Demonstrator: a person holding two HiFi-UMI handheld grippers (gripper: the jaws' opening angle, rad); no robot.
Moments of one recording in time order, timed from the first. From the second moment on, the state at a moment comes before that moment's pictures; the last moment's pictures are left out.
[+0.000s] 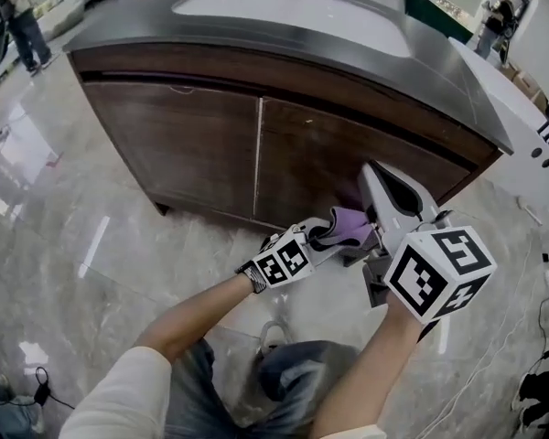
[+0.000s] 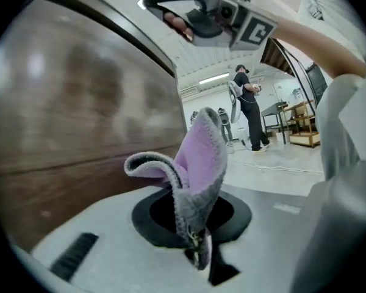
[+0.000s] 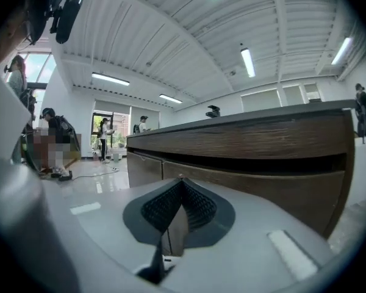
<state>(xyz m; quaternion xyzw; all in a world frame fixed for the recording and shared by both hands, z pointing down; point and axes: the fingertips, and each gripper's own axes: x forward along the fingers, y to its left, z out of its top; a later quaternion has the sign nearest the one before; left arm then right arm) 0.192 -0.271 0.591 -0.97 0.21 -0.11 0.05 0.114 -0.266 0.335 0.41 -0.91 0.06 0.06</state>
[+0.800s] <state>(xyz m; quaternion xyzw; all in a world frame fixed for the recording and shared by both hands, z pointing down) -0.141 -0.245 0.424 -0.83 0.54 -0.08 0.13 -0.079 -0.231 0.332 0.20 -0.98 0.03 0.03</state>
